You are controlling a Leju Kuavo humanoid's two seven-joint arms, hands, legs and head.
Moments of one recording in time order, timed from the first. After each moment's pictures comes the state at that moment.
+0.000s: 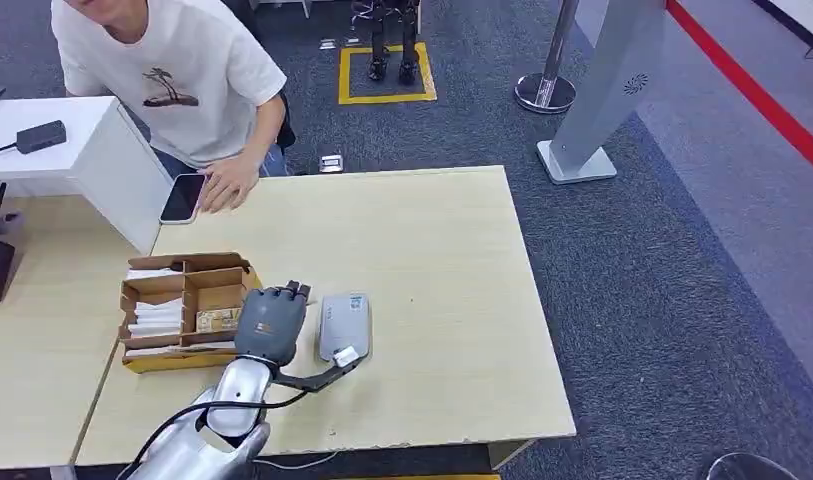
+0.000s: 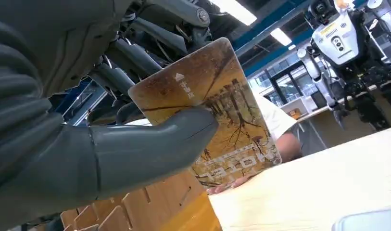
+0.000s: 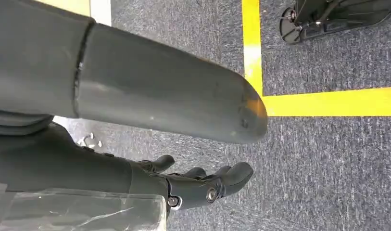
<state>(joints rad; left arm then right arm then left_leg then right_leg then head) -0.36 0.07 -0.70 -1.17 -1.57 0.22 0.44 -0.10 0.15 -1.16 -0.26 1.31 -0.06 0.12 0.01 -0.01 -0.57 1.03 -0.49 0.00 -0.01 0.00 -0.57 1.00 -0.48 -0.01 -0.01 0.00</state>
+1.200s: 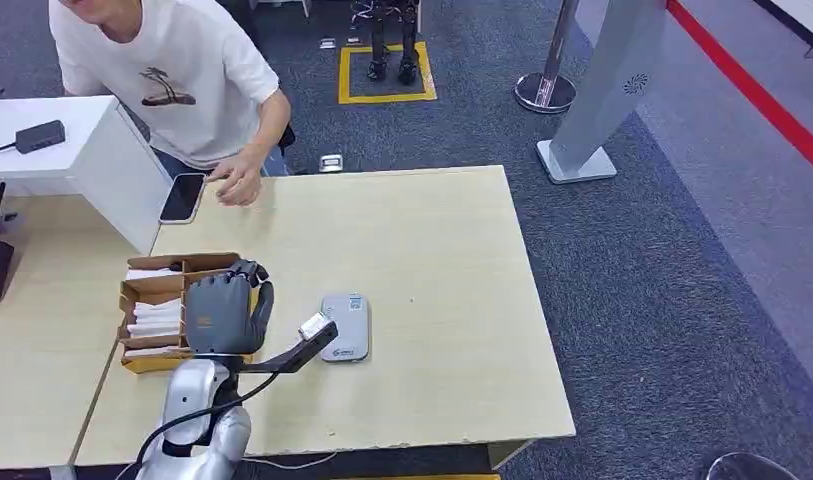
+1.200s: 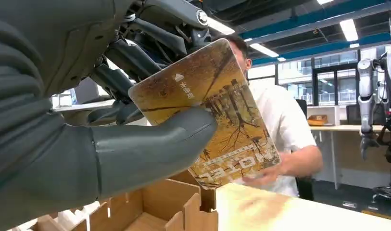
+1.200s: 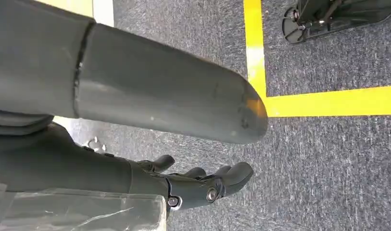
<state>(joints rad) -0.16 -0.18 -0.18 -1.45 -1.51 0.26 0.04 -0.10 0.15 -1.18 -0.26 1.31 -0.07 0.13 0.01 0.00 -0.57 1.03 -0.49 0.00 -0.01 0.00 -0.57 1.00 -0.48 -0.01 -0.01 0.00</state>
